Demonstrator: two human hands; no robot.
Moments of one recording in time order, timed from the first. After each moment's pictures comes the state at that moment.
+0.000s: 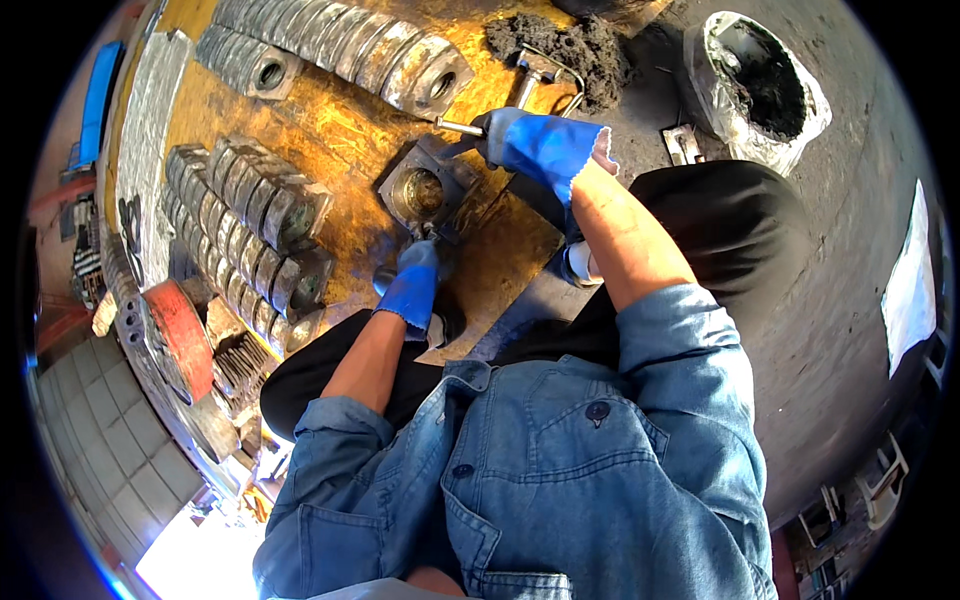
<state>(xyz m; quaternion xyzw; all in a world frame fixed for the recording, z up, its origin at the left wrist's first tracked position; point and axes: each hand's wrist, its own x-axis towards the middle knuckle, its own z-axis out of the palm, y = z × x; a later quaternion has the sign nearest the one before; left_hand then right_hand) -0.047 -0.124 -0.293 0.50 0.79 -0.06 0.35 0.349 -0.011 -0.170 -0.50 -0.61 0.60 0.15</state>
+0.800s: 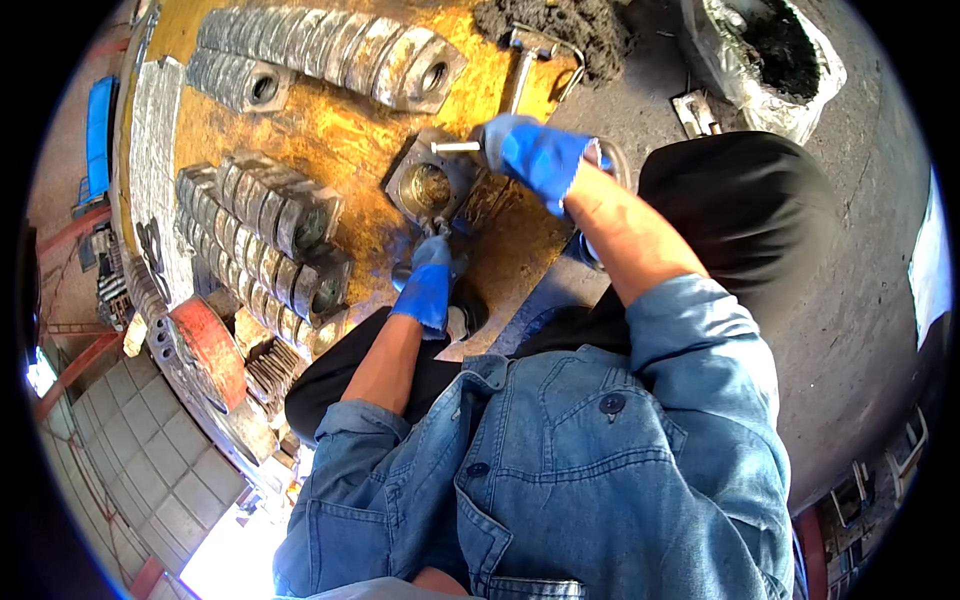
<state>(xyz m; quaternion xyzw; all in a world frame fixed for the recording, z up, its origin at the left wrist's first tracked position) 0.052 -0.123 -0.200 0.74 0.55 -0.29 0.26 0.349 -0.080 -0.174 -0.59 -0.67 0.38 0.24</state>
